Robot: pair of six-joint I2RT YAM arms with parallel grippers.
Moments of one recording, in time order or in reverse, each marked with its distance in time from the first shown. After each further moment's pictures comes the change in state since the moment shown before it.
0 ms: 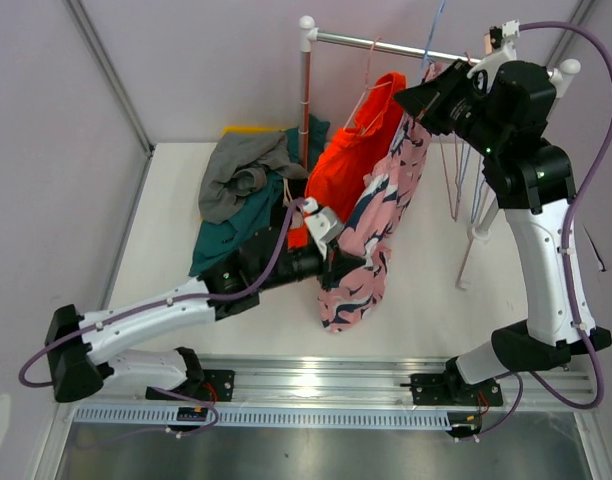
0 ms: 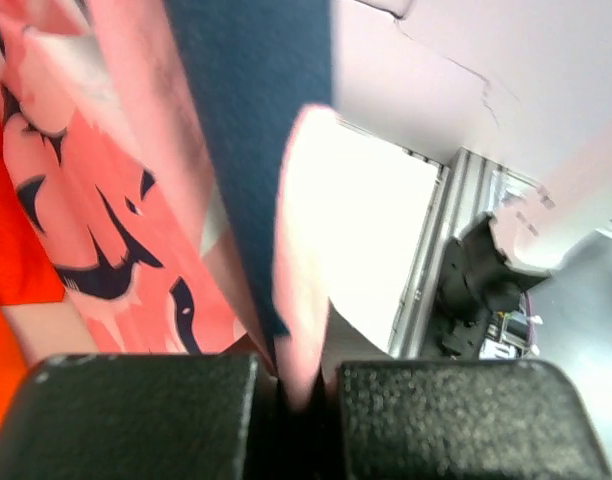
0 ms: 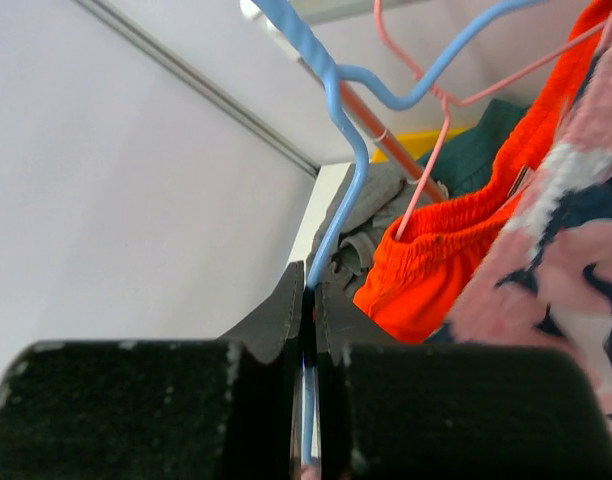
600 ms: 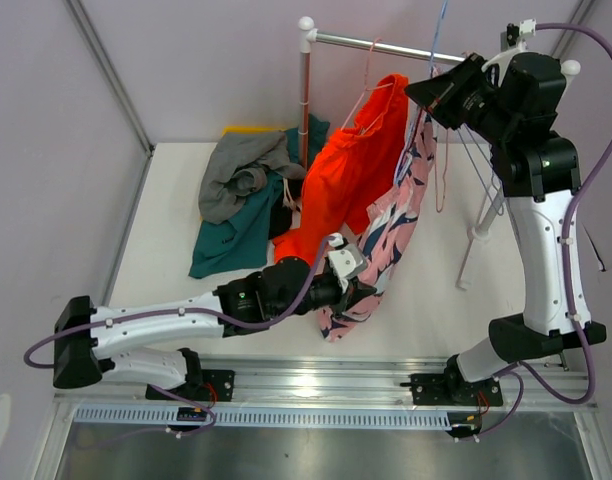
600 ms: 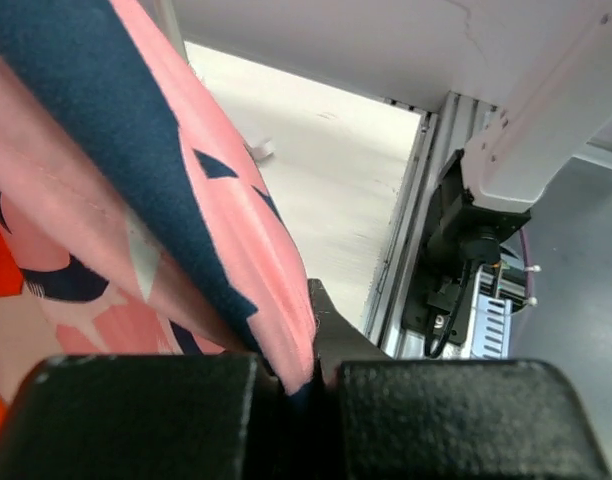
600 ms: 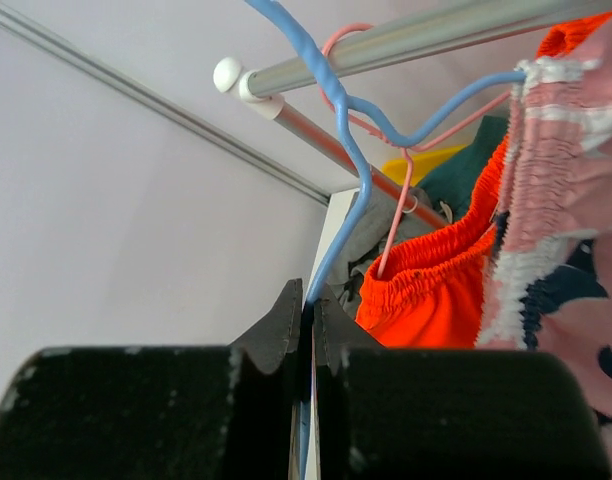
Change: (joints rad) left arm -0.225 -0.035 -0.090 0.008 -0.176 0.072; right arm -0.126 0.057 0.079 -0.048 -0.100 0.105
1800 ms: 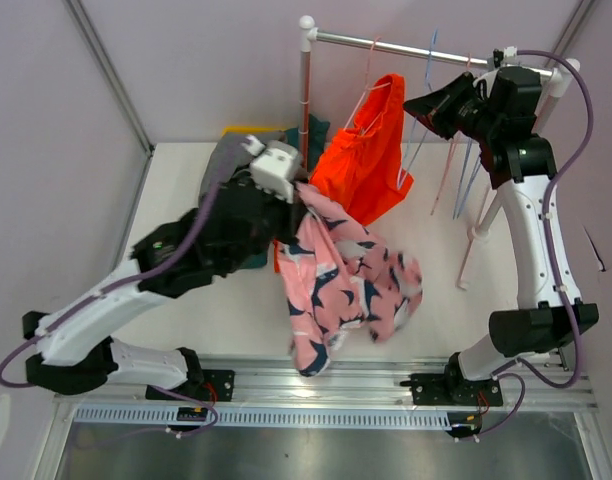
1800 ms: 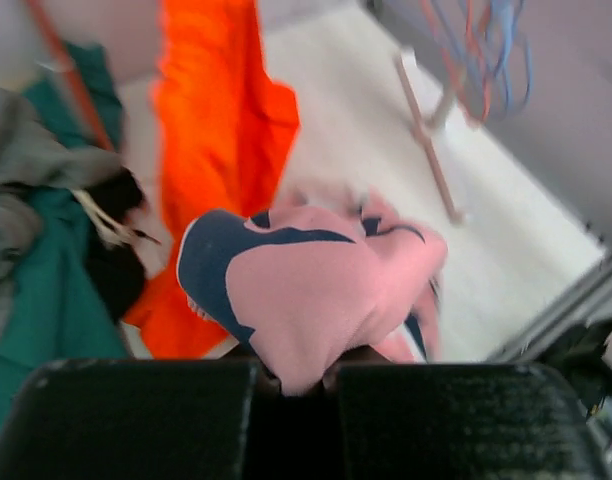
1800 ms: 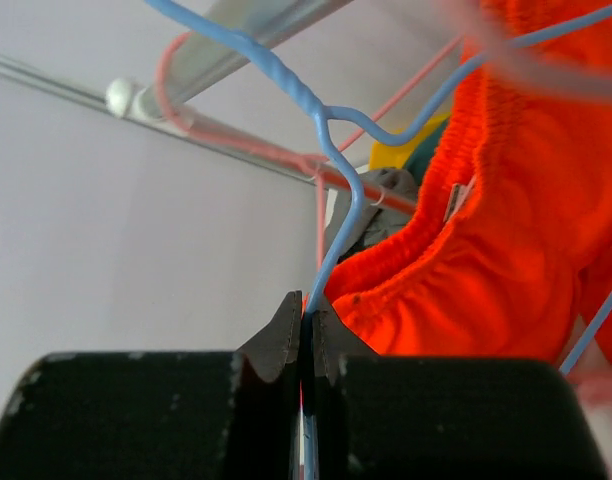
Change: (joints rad) left arm 0.113 0.060 0.692 -0.797 -0.477 -0.150; right arm -0.114 0.001 -0.274 0.178 -0.184 0.108
